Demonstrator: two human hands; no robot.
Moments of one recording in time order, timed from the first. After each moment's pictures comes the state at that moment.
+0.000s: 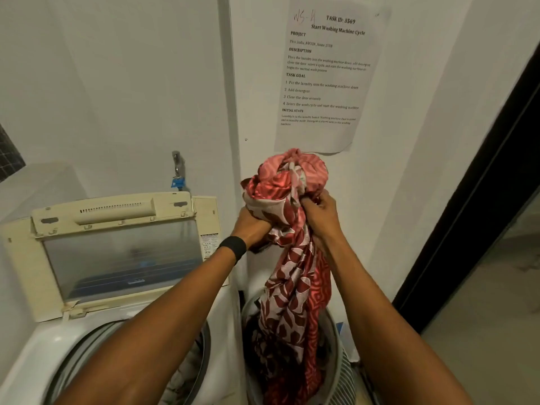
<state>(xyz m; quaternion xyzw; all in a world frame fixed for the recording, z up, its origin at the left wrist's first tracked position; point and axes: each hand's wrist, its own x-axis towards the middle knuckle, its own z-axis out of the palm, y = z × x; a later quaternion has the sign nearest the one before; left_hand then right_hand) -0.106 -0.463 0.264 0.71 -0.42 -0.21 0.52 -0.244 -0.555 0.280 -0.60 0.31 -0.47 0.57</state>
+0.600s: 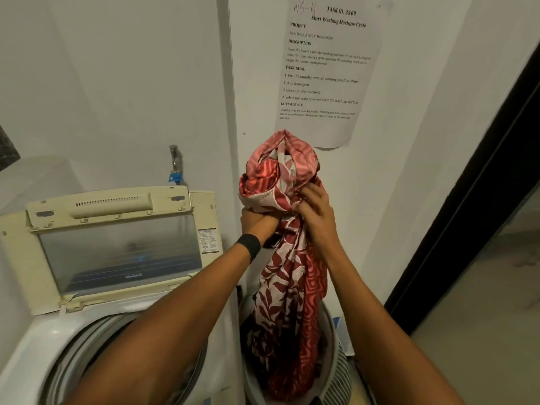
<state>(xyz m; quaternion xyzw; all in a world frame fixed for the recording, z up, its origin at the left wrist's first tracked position) -0.136 -0.478 0.258 0.70 -0.25 -0.25 0.62 -0.259 -0.538 0.262 -0.69 0.26 -0.44 0.51</state>
